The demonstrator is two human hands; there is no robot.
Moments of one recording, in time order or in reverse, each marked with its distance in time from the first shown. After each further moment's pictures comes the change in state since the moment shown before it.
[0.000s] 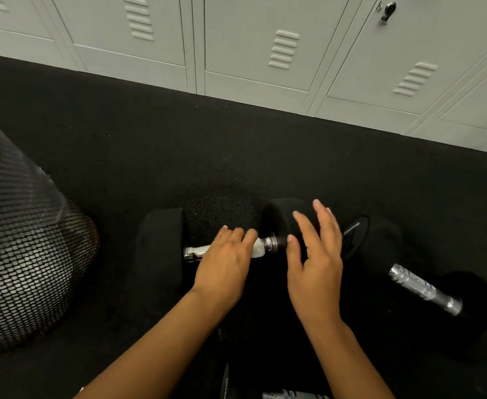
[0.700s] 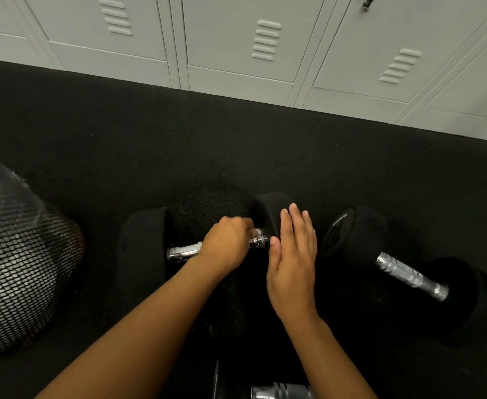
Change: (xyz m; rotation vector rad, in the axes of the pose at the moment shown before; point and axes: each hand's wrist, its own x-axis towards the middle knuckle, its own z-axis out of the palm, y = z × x) left_hand 0.050 0.003 0.012 -0.331 -0.191 -0.251; right_hand -0.014 0.019 0.021 -0.108 -0.057 0.020
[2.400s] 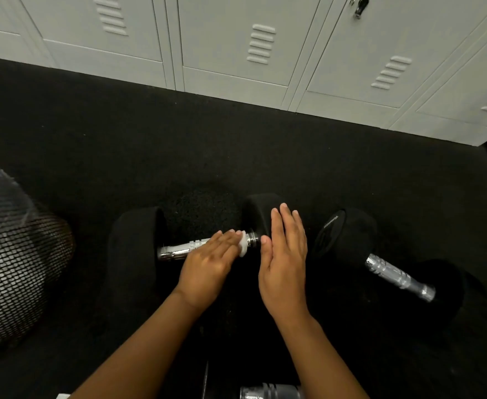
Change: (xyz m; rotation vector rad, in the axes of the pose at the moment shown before) left_hand -0.028 -0.043 0.044 0.182 0.541 0.622; right_hand 0.004 0.002 -0.002 0.028 -0.042 -0.004
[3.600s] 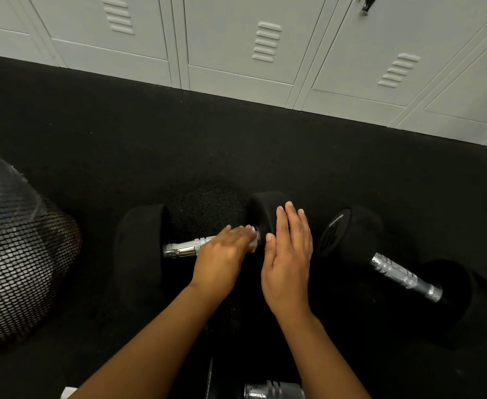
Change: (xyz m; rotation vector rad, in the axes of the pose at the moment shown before) left_hand 0.019 0.017 -0.007 -0.048 -0.072 -0.245; right_hand -0.001 0.000 0.005 -0.032 0.076 0.002
